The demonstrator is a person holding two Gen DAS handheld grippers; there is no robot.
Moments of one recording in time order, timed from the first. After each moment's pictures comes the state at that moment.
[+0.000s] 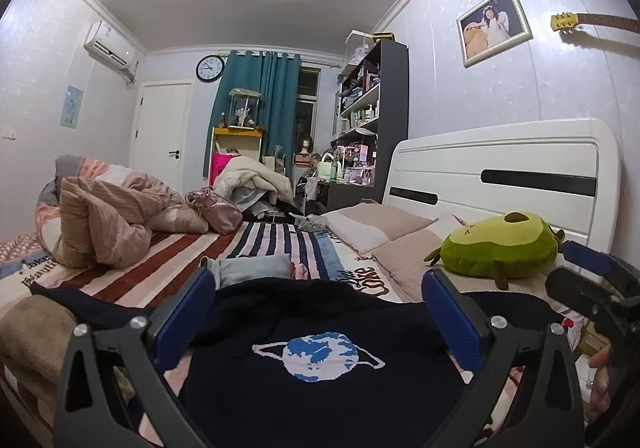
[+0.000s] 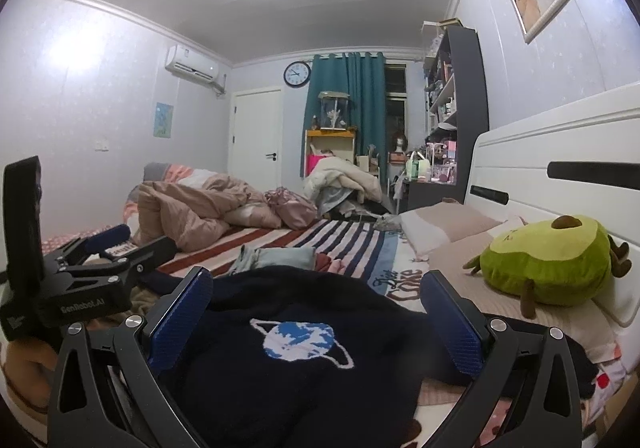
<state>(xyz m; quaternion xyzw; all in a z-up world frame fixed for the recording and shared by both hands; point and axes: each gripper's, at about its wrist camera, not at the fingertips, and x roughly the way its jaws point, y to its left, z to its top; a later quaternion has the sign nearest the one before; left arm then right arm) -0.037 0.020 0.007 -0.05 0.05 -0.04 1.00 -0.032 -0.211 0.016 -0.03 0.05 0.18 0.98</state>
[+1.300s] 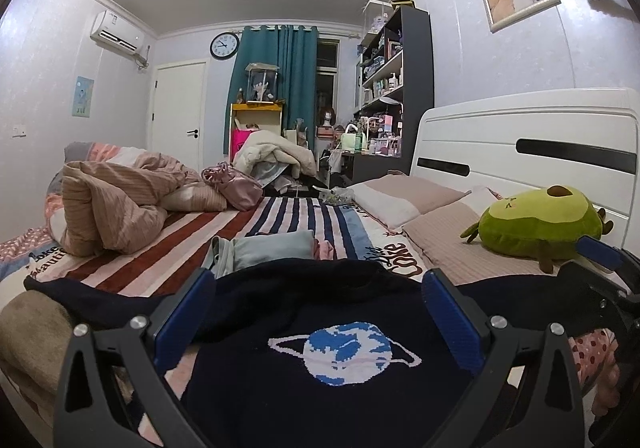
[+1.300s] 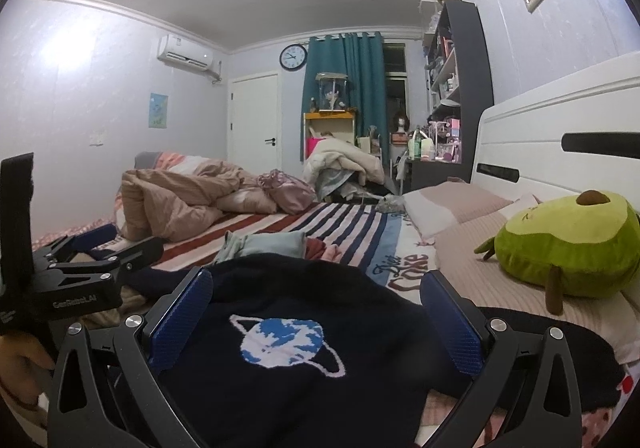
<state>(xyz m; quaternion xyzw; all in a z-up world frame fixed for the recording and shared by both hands) 0.038 0.012 -0.015 -0.03 0.10 0.01 0.99 0.053 -0.220 -0.007 -0.02 0.09 0.19 0.98</state>
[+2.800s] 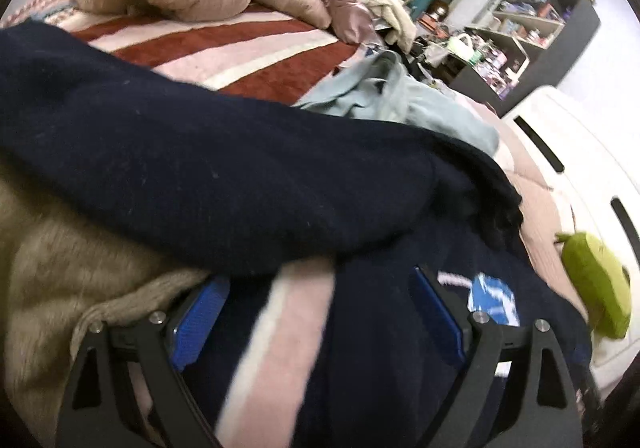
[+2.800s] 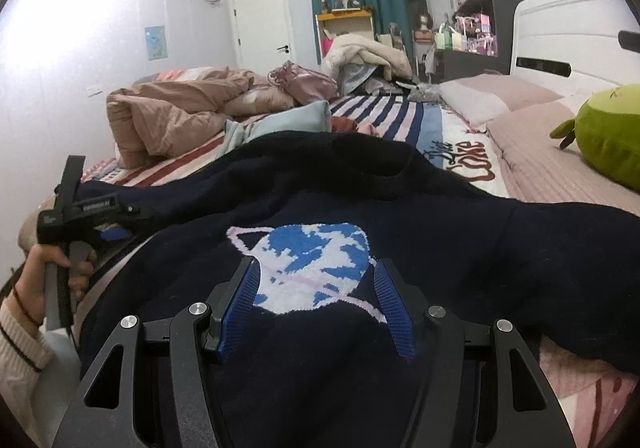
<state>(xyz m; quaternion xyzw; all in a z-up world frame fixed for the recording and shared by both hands) 0.198 0.243 -0.191 -0.29 0.37 0.05 0.88 0.174 -0.157 -0.124 -0.01 0.27 0.23 0.93</state>
